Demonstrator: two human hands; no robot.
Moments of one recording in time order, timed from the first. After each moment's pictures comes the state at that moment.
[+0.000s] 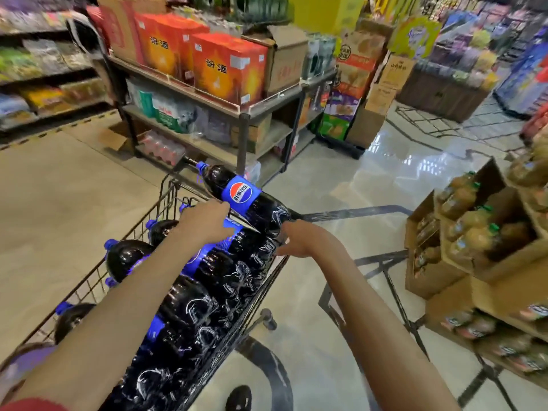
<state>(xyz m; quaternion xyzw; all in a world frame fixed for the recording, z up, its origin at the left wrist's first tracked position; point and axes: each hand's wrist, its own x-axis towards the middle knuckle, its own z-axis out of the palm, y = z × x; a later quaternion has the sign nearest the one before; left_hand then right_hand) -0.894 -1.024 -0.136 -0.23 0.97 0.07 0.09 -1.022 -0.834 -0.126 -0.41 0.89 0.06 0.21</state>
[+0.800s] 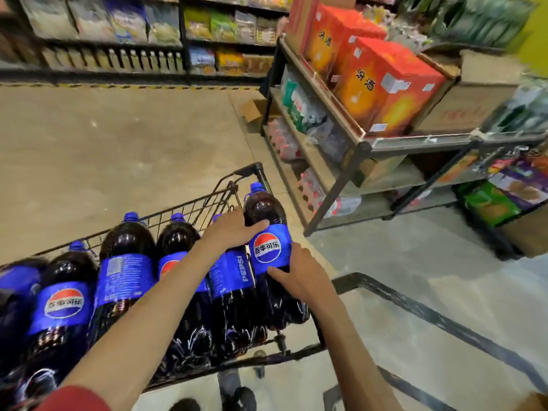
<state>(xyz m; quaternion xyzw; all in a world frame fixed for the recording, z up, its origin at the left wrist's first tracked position) -1.027 -1.110 -0.210 -0.58 0.72 0.38 -0.04 -1.179 -0.976 -0.190 -0.56 0.78 -0.07 0.28</state>
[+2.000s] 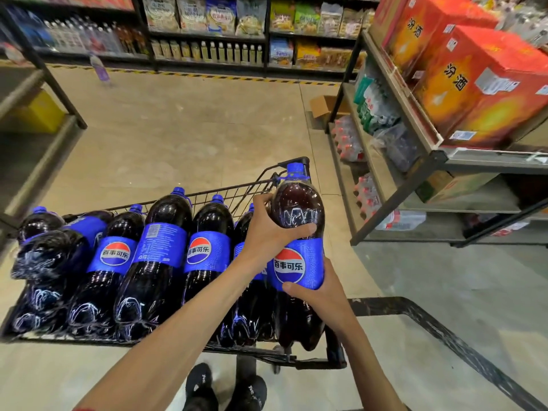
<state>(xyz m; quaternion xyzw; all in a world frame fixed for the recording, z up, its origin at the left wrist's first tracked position) -1.062 -1.038 -0.187 -0.59 0.47 0.50 -0.42 -1.214 -0.958 -0.230 -0.48 0.62 -0.33 0.53</state>
